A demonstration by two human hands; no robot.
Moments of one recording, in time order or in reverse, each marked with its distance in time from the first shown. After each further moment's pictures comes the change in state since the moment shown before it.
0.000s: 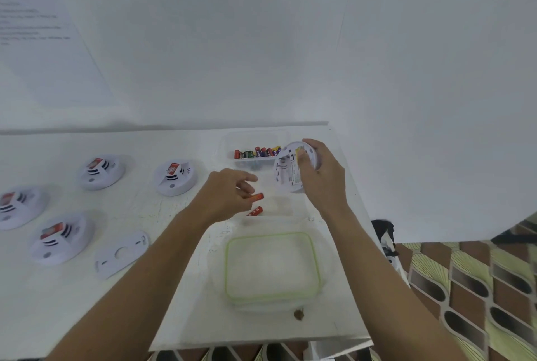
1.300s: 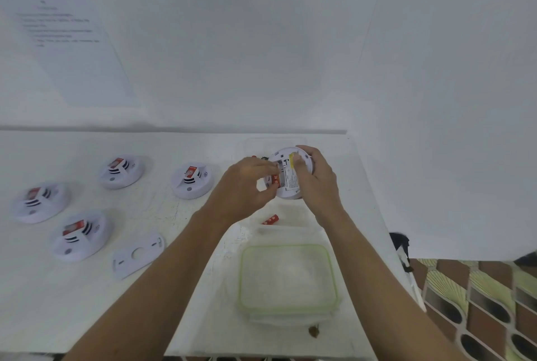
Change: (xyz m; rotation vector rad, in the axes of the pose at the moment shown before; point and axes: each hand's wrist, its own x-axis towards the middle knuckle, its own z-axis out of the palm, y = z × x) left_hand 0.008 0.004 -0.007 0.225 0.346 0.504; right_hand 0.004 -0.009 0.036 0.191 -0.177 0.100
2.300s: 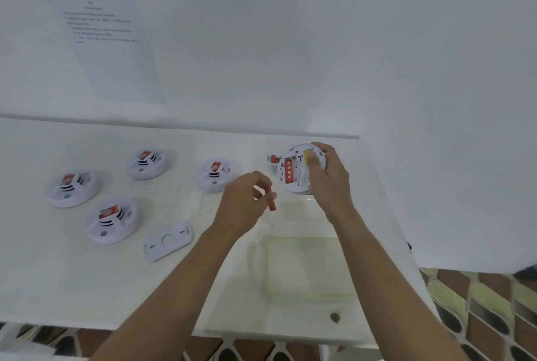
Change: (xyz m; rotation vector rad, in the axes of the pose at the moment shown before) left_hand -0.056 -0.009 -0.017 -0.356 0.075 -0.477; right_hand -0.024 -0.025 0.025 -0.098 0.058 -0.071
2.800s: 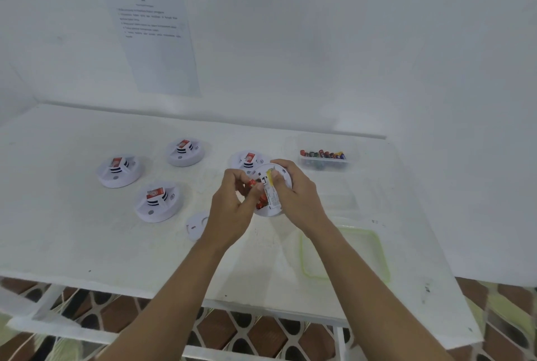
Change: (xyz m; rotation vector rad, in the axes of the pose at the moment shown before) left_hand -0.056 -0.028 -0.068 -0.173 0.230 -0.028; right_hand -0.065 -0.016 0.093 -0.045 -0.312 -0.085
